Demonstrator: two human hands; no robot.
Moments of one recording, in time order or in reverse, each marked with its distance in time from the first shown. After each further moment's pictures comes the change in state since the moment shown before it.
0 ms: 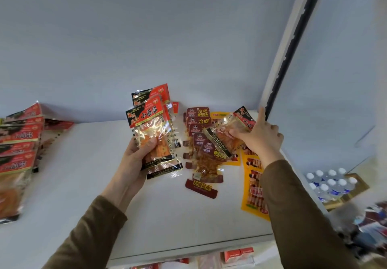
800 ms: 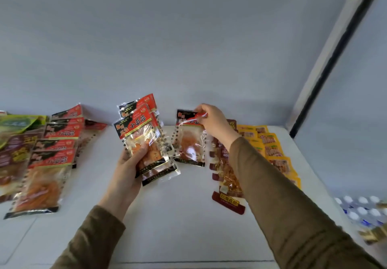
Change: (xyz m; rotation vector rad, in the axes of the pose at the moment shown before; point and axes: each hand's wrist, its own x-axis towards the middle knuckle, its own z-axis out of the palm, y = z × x) left_hand -0.004 0.025 -0.074 -0.099 0.168 0.131; right_hand -0.006 -0.187 0.028 0.486 -0.278 -0.583
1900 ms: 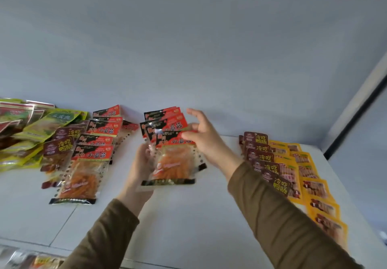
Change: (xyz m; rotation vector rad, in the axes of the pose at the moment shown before) left_hand -0.001 0.046 -0.028 0.122 0.101 -0.070; right_hand -0.030 -0.091 0.076 0.668 -0.255 -0.066
